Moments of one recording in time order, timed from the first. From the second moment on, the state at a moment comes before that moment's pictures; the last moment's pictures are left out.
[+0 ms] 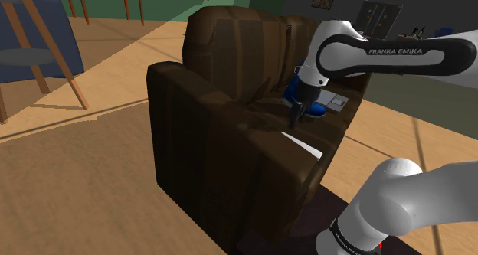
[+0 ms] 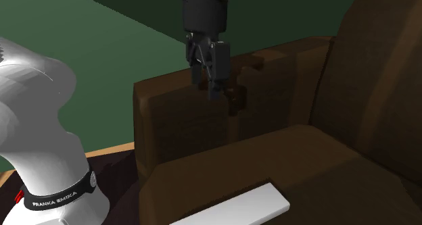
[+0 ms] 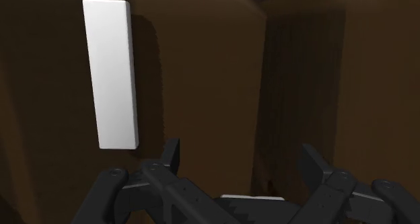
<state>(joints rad) -0.06 -0.73 -0.13 -2.59 -0.05 1.84 -0.25</state>
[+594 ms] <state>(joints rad) -0.14 -0.59 -0.29 -2.68 -0.17 2.09 -0.40</state>
